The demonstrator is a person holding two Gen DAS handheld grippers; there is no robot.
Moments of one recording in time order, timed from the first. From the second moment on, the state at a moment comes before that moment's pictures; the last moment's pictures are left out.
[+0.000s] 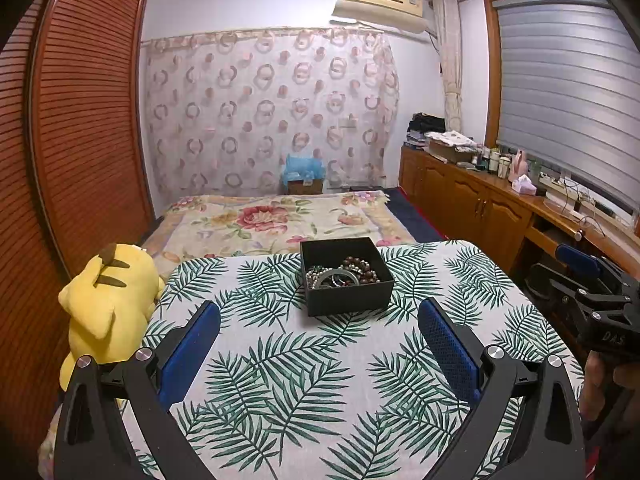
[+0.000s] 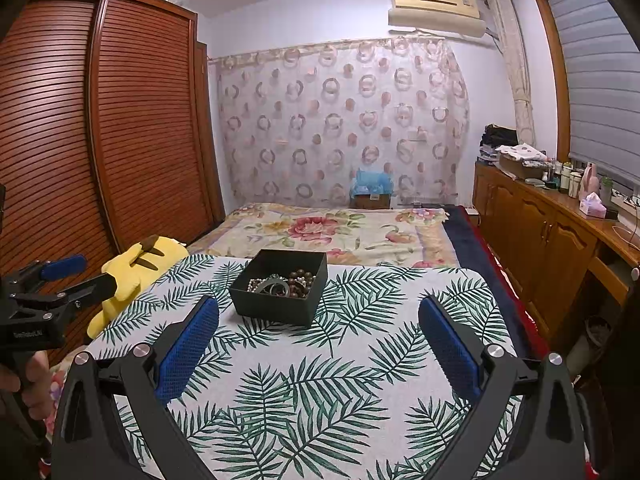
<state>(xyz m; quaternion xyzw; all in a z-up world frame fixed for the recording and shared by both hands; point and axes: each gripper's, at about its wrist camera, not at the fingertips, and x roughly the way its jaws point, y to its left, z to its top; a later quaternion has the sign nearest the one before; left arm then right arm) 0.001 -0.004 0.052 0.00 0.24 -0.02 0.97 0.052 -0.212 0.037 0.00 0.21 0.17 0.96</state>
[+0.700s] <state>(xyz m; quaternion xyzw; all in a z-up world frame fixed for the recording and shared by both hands) -0.003 -0.004 0.054 0.00 0.24 -0.02 0.97 0.051 -0.209 0.036 0.00 0.21 0.17 0.96</state>
